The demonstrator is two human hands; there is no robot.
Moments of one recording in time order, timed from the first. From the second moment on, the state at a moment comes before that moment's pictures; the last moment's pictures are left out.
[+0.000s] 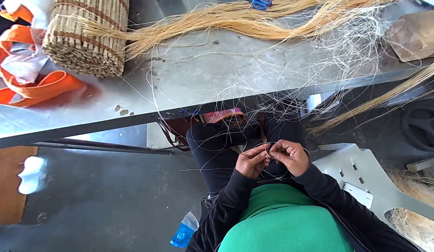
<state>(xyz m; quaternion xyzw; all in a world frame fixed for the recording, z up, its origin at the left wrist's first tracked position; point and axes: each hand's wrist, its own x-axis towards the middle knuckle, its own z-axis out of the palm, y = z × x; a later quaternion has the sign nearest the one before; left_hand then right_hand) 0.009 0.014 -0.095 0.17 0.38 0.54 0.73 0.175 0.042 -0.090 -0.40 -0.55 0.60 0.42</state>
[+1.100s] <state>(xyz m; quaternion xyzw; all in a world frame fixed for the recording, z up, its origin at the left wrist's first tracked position) -0.006 0.015 -0.106 0.28 0.39 0.53 0.70 0.215 0.032 -0.071 -0.30 -0.76 0.50 0.29</state>
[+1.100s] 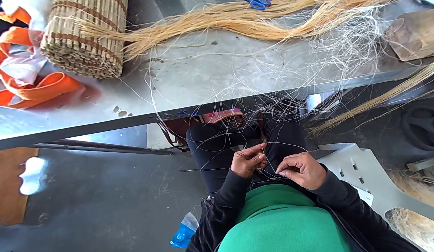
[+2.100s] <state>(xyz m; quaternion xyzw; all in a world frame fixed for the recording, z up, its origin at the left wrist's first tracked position) -0.006 0.010 -0.097 0.28 0.32 0.53 0.73 0.187 0.047 -0.066 -0.39 -0.56 0.64 0.35</state>
